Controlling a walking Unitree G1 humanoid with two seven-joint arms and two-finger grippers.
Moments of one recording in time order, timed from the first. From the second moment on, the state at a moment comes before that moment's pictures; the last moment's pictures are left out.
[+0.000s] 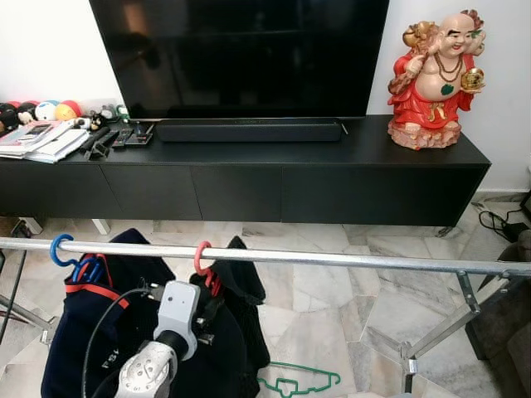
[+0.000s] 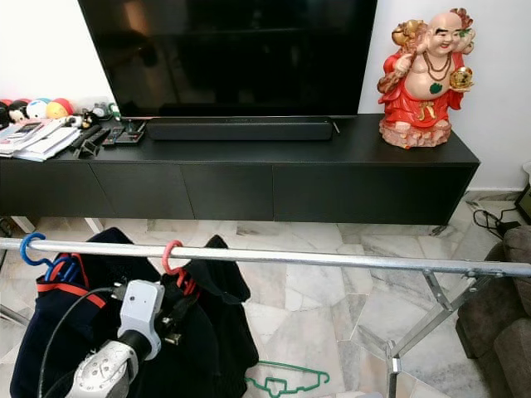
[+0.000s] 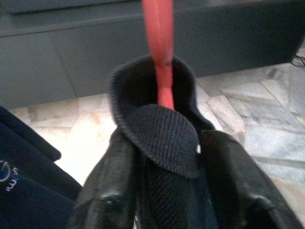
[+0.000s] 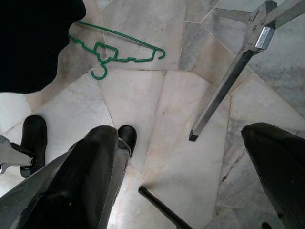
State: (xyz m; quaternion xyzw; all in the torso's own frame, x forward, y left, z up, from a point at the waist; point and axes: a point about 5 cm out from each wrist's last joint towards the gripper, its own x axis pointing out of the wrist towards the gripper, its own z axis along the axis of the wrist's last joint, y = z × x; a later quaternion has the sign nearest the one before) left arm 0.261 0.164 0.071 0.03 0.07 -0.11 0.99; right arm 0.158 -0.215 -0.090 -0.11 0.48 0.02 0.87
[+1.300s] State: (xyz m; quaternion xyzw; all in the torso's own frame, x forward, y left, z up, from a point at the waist) left arm 0.240 0.186 0.084 0.04 0.05 -0.04 1.00; right arm 0.160 -0.219 -0.088 -0.11 0.48 0.02 0.87
